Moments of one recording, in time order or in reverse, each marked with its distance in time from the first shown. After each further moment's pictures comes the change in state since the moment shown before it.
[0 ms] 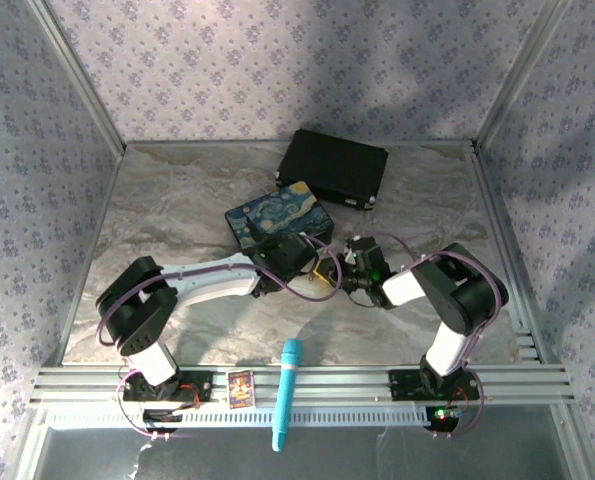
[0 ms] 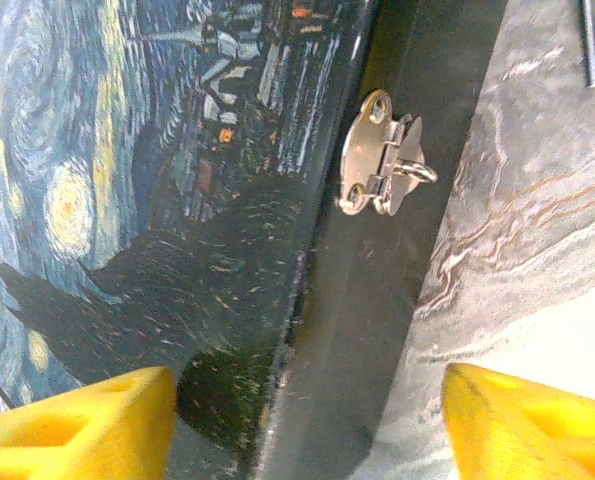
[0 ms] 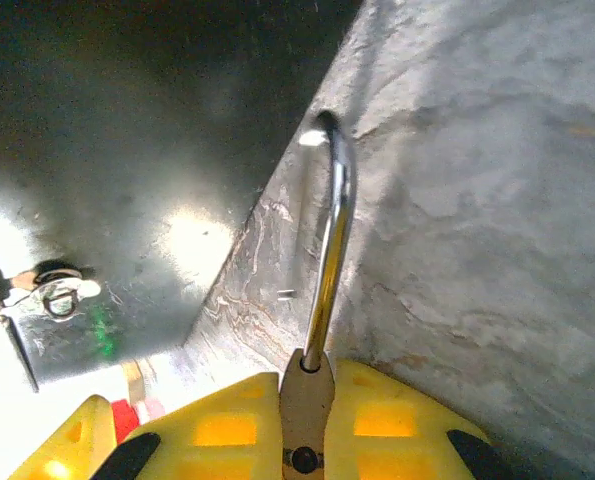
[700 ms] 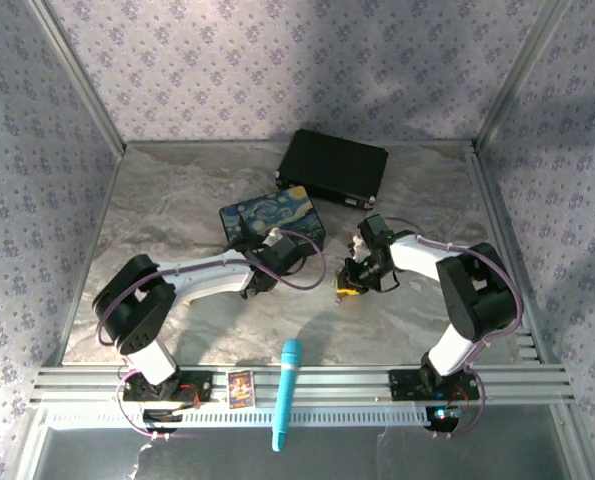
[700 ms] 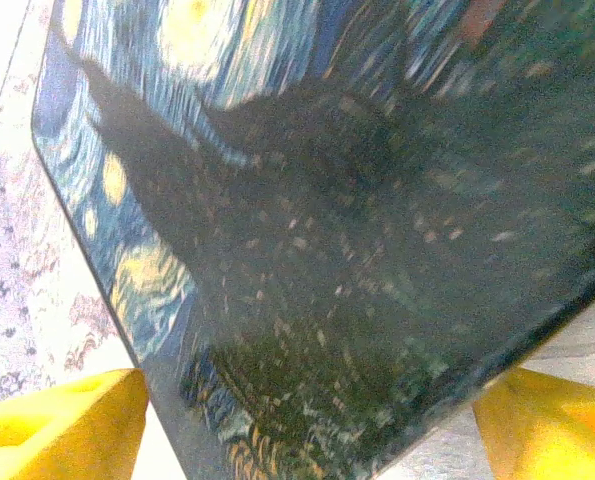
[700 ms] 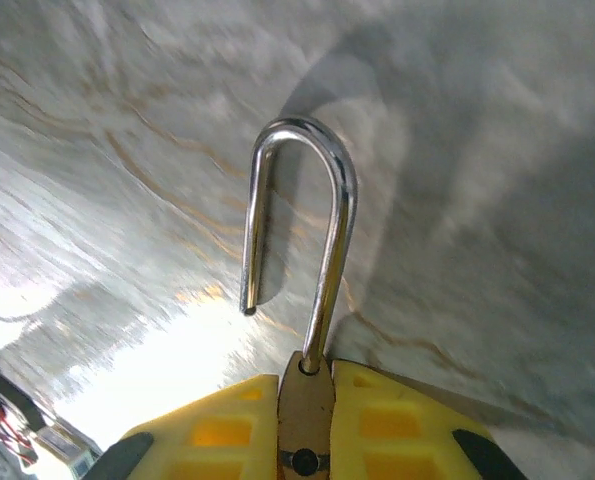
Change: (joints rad) left arm 0.079 -0.022 -0.048 -0.147 -0.158 -0.231; right arm -0.129 -0.075 0.324 -1.120 -0.089 -0.619
